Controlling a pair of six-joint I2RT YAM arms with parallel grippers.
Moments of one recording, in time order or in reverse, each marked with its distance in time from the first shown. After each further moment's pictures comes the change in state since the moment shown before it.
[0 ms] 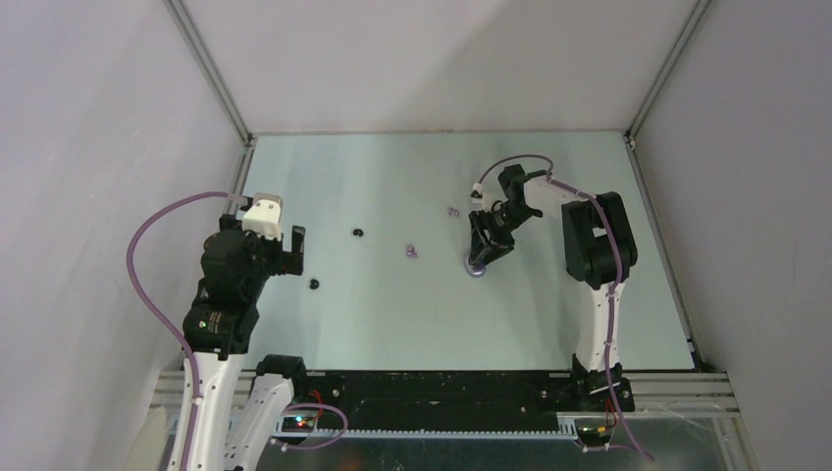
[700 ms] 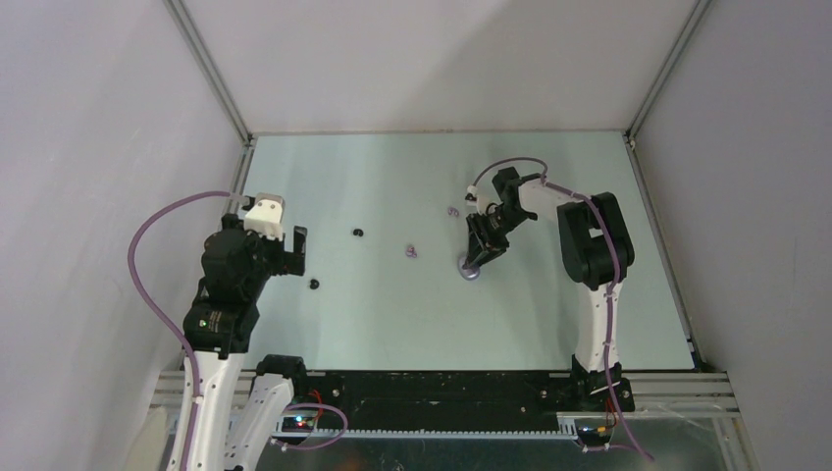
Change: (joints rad) left arm 0.000 0.002 0.000 -0.001 0.014 0.000; right arm 0.034 0.005 -0.013 0.035 -0.014 0.018
